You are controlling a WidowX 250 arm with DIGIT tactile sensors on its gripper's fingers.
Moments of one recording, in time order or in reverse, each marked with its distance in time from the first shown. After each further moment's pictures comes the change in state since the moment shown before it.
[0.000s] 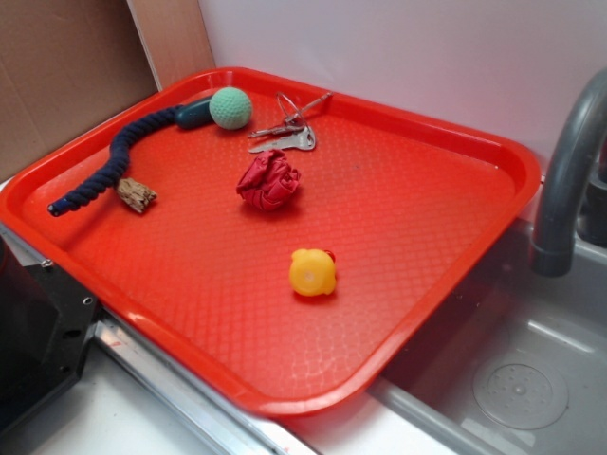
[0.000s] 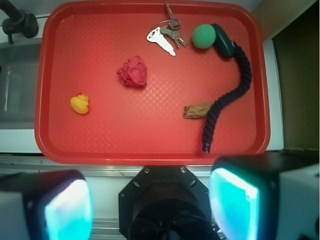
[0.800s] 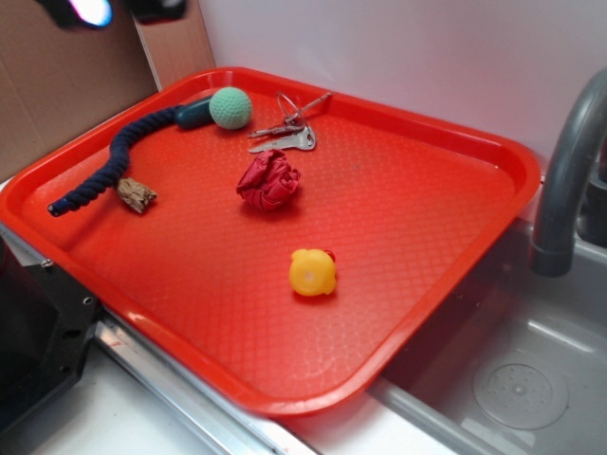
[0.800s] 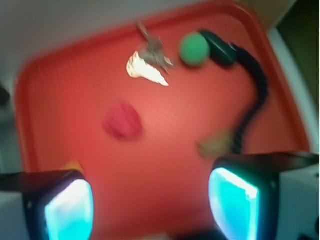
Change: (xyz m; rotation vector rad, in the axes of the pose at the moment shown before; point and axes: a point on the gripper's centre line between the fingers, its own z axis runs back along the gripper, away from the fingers) arm 0.078 0.023 -0.074 -0.125 -0.175 0.408
